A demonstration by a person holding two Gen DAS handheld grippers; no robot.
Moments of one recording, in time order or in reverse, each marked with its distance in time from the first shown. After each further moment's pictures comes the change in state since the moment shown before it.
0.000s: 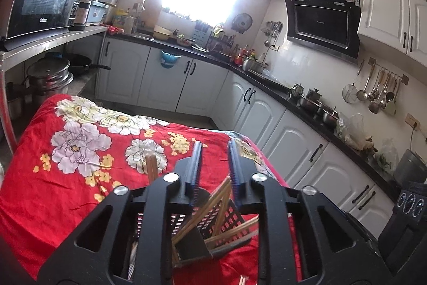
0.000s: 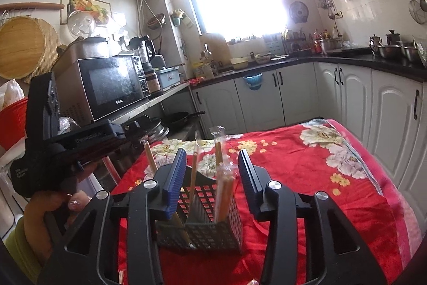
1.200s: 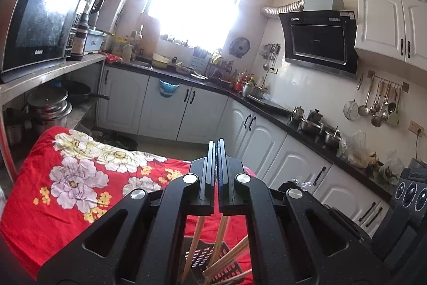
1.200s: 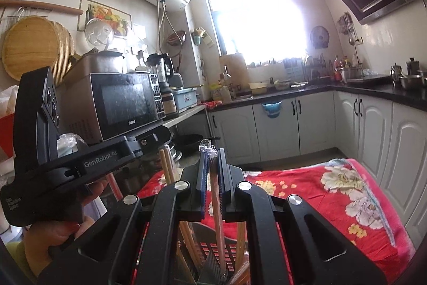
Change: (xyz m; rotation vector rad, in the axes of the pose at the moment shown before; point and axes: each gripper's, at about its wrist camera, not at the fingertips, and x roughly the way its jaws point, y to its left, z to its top) left arm 0.010 -0.017 0.035 0.033 -0.143 0.018; right arm 0.044 0.022 0.050 -0.090 -0.116 0.091
